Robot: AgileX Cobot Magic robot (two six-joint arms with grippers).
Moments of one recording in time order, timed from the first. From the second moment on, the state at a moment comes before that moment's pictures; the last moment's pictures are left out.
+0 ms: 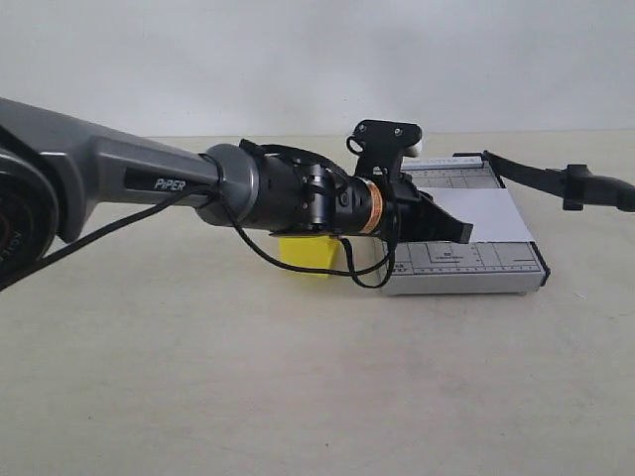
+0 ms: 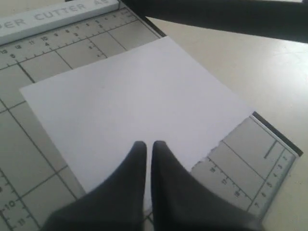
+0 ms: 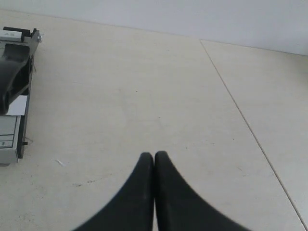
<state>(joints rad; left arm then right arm) -0.73 2.36 -1.62 1.05 -0.19 -1.23 0.22 0.80 -0.33 1.74 -0.51 -1.86</state>
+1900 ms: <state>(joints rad) -0.79 2.48 -1.80 1.11 -0.09 -1.25 0.22 0.80 -0.33 1.74 -0.51 -1.84</state>
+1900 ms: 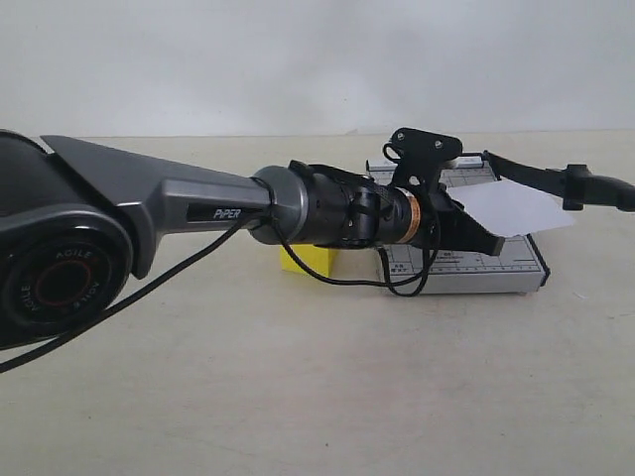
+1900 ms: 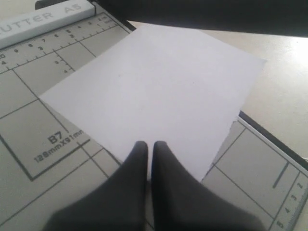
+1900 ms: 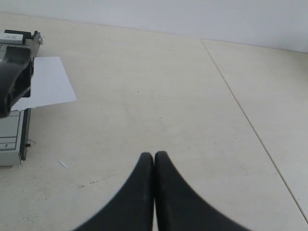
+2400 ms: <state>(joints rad) -0.79 2.35 -1.80 1.11 0.08 -1.26 0.22 0.80 -0.33 1.74 -0.50 -1.84</state>
